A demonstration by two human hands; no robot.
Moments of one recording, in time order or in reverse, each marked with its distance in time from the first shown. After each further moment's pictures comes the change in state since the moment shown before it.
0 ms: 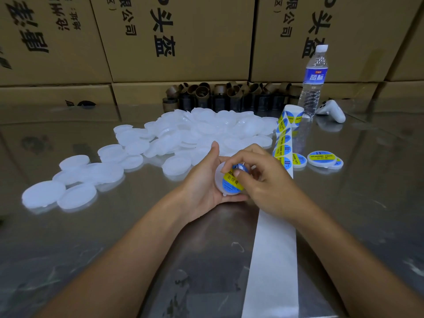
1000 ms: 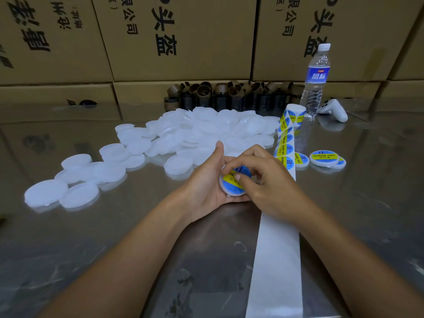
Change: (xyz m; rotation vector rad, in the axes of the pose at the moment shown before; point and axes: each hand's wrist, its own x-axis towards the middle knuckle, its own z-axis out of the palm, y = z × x) left_hand -0.001 -0.001 0.002 -0.027 -0.056 -0.015; right_hand -0.002 0.000 0.000 -0.137 -0.035 0.011
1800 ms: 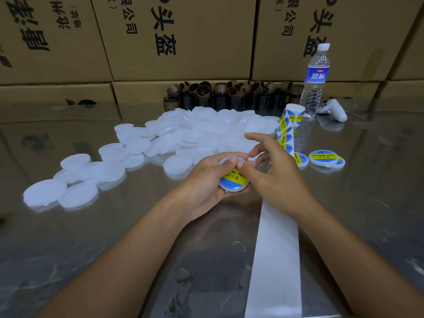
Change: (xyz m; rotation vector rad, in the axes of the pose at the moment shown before) left_hand 0.002 -0.005 -0.008 0.063 0.024 0.207; right_hand 0.003 0.006 -0.002 0.100 0.273 0.106
